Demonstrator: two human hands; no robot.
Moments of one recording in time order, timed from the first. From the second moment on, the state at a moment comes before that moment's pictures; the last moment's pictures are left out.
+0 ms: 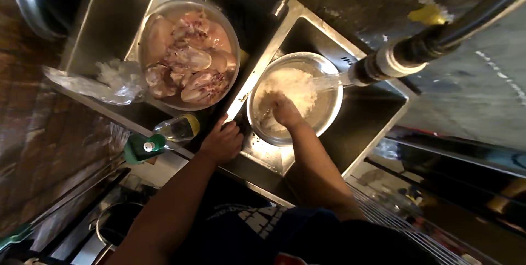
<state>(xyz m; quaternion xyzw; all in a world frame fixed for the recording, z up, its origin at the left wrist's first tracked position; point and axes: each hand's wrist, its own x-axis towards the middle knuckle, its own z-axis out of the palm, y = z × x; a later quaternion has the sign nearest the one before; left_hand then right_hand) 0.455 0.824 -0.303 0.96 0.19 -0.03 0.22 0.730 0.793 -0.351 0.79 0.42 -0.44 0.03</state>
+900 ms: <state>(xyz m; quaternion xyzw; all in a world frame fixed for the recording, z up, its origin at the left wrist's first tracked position) 0.457 0.823 -0.304 0.95 0.19 -0.03 0.23 0.714 0.742 -0.362 0.74 0.36 -0.56 0.12</state>
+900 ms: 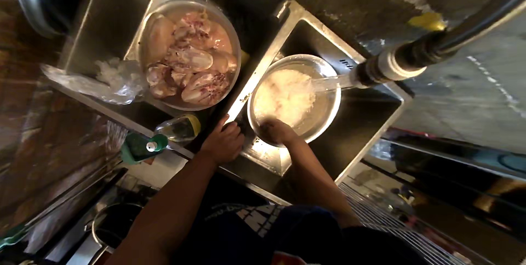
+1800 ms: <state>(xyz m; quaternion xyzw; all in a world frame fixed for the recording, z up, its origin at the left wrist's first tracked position) 0.456 0.826 -0.302 0.95 0.18 -0.04 0.24 0.747 0.734 -0.320 0.67 0.40 -0.56 0.30</state>
